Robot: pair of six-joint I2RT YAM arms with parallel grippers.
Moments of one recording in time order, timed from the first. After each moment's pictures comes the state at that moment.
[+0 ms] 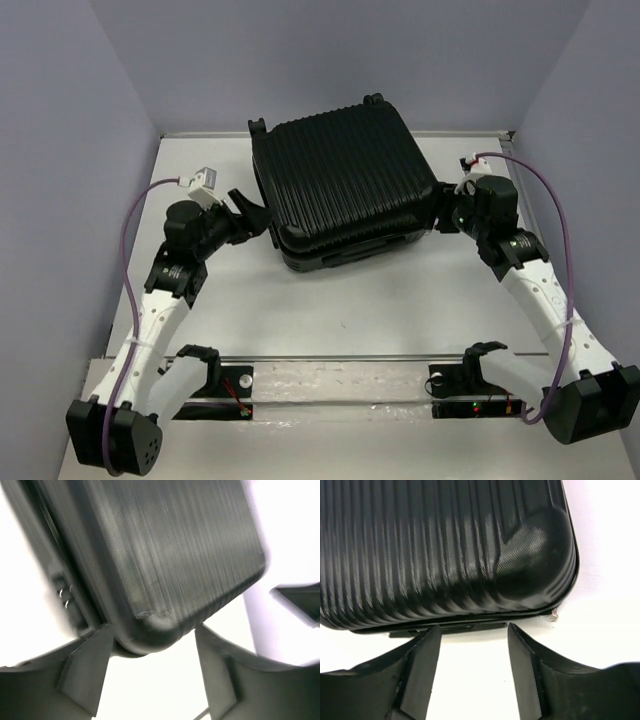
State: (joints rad) left arm -0.19 0.89 0.69 -0.10 0.37 -0.69; right arm 0.22 1.04 0.98 -0.39 -0.18 0.32
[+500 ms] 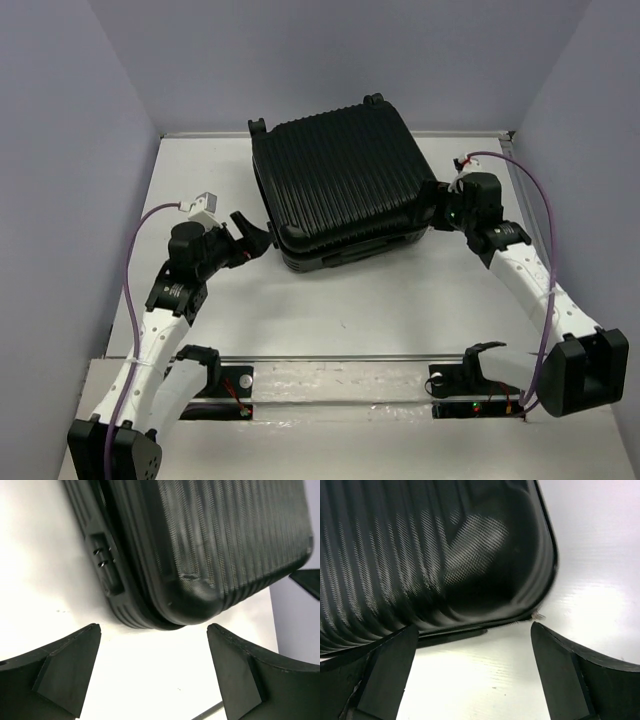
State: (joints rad) left arm -0.19 0.73 0.61 -0.24 0.28 -0.65; right arm 0.21 1.14 0.92 -0.33 -0.10 0.36
